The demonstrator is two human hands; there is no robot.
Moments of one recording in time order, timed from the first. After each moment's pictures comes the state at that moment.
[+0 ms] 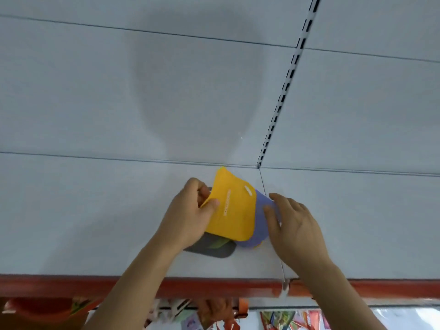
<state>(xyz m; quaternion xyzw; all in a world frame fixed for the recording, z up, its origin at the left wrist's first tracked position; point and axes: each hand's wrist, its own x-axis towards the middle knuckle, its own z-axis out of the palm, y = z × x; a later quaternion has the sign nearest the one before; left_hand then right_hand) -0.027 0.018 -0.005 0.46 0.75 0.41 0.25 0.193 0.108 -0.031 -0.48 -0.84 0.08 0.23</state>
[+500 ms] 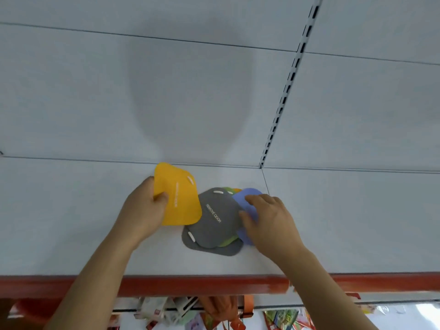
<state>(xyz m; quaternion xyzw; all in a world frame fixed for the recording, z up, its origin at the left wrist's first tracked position) -0.104 -0.017 -0.008 0.39 0.82 0.37 0.21 0.147 0.090 -0.025 -0.48 -0.85 0.14 0.14</state>
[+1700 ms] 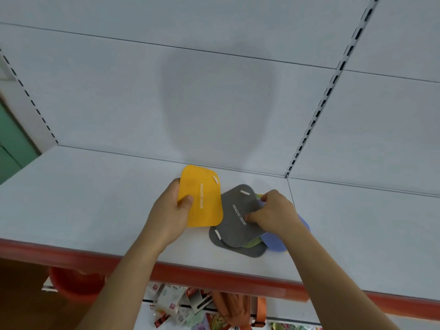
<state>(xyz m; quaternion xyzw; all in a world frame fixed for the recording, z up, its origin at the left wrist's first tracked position) -0.099 -0.046 -0.010 0.38 0.77 0.46 0.22 0.091 0.119 -0.014 -0.56 -0.78 0.27 0.05</state>
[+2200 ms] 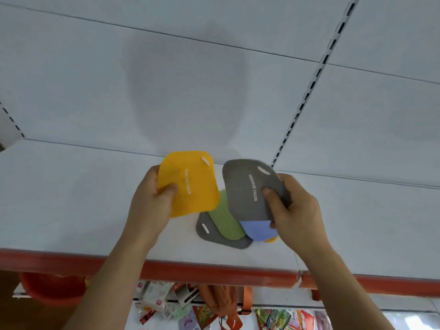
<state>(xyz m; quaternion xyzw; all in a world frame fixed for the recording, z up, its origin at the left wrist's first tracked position) -0.094 -0.046 0.002 0.32 0.72 0.58 0.22 0.150 0.072 0.028 -0.41 -0.79 0.28 0.35</state>
